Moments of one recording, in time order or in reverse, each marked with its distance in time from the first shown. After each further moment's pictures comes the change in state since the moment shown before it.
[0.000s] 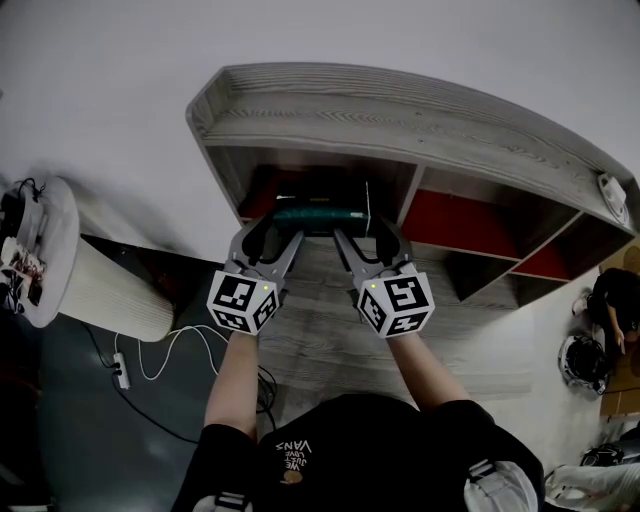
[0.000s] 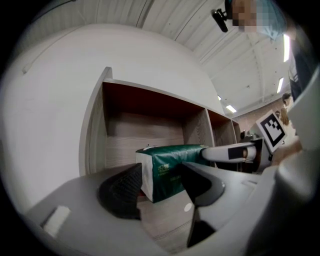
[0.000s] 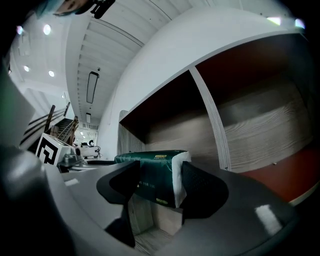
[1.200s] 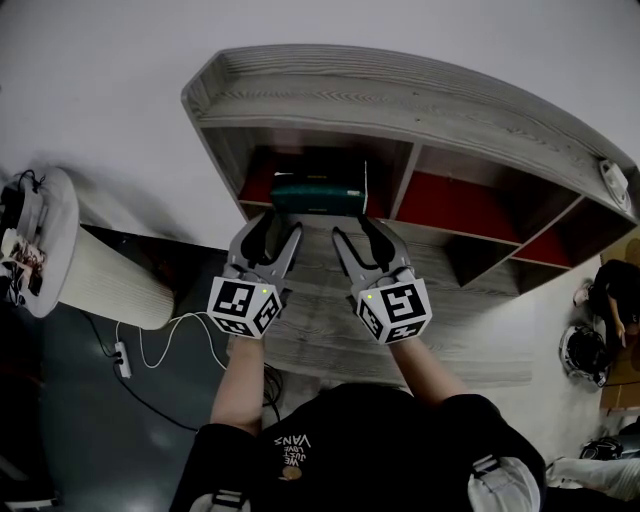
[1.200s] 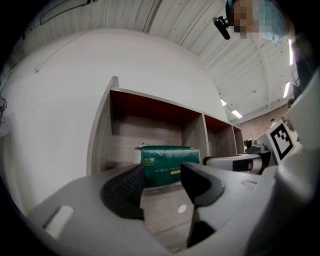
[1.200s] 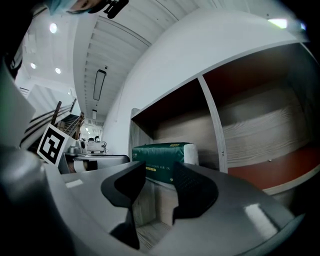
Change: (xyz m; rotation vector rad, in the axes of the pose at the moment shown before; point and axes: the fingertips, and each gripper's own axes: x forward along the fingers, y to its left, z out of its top) left arm -0.026 -0.018 -0.002 -0.061 -0.042 0.058; right arm -0.032 0.021 -0.015 -0.053 0.011 0.043
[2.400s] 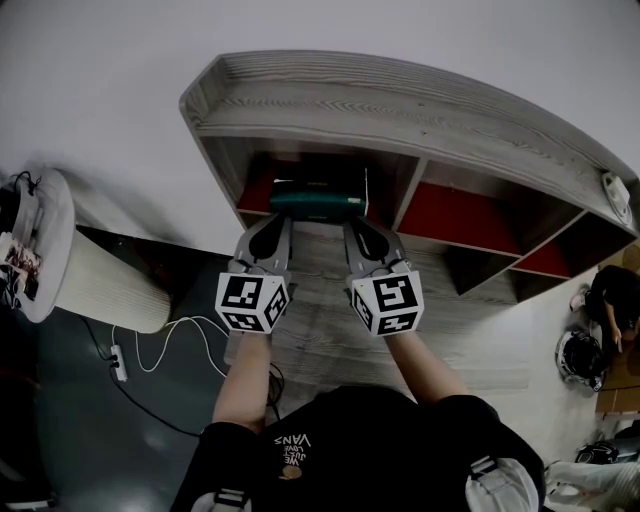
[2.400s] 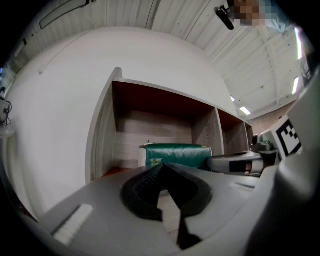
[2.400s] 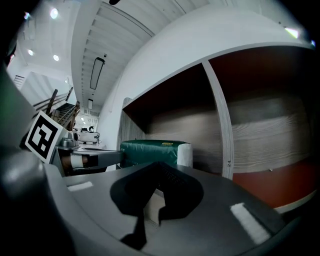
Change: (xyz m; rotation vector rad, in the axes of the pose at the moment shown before) left arm 0.027 0.018 -0.004 -0.011 0.037 0.082; right arm 0.031 -0.019 -0.004 -0.067 0.081 -0.063
